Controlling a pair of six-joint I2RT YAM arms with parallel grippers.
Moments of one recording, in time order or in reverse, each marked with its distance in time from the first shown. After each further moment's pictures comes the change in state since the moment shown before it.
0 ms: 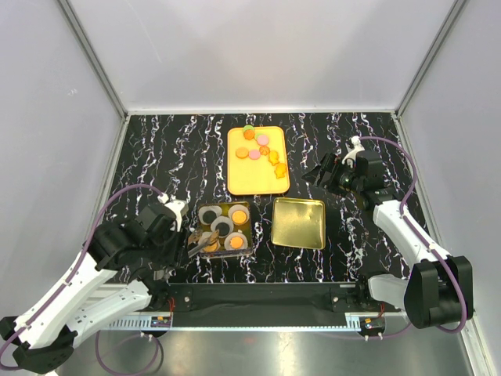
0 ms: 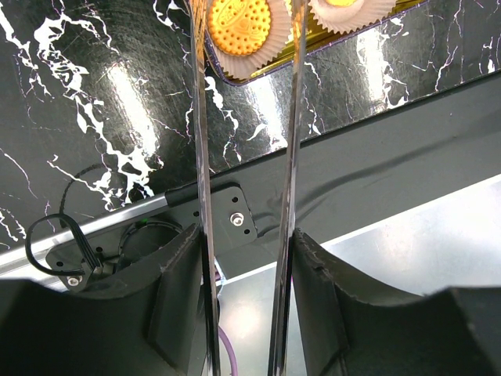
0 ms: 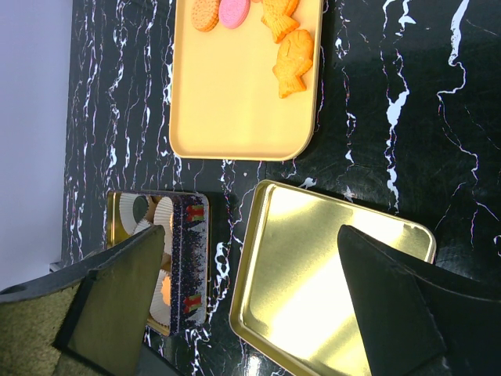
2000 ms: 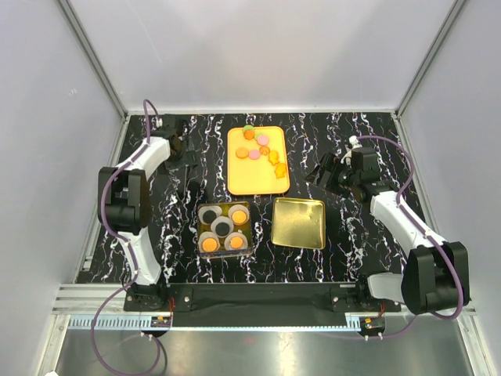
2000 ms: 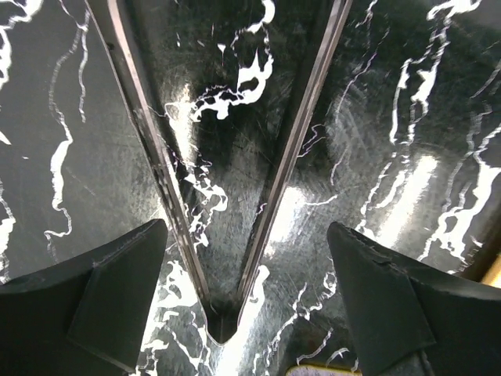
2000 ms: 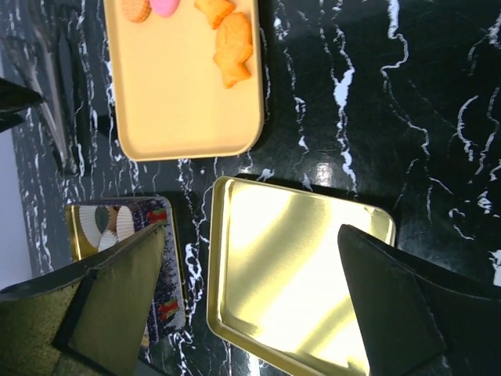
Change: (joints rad) left arm 0.655 1.242 0.490 0.733 -0.172 0.143; right arm 0.001 0.082 0.056 -0.097 0.074 -0.013
